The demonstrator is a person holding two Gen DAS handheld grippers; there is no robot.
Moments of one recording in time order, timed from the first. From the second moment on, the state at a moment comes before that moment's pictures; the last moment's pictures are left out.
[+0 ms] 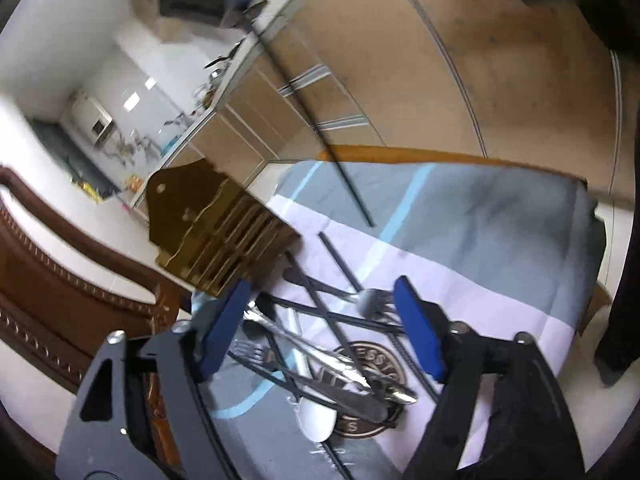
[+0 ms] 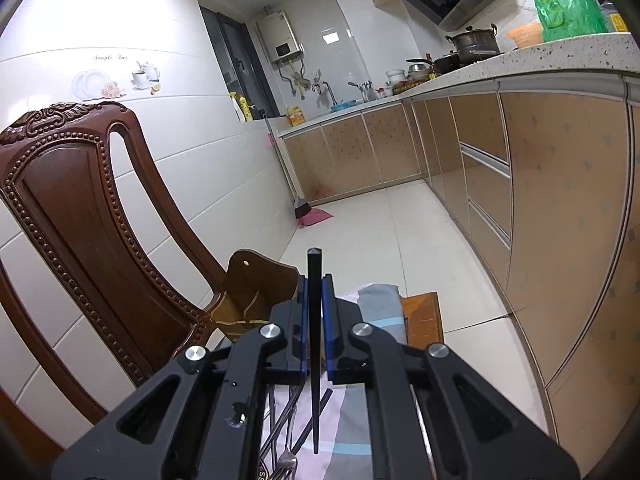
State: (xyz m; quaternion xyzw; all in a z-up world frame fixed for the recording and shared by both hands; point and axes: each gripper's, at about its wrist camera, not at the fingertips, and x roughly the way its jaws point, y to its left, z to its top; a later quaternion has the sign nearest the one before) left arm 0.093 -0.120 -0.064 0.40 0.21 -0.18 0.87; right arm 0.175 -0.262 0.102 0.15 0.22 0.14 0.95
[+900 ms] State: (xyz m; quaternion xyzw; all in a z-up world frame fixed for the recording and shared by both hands) left arm 0.121 -0.131 -0.083 0.38 0.29 -0.19 0.86; right arm 0.185 -0.264 0.096 0.16 0.23 0.15 0.95
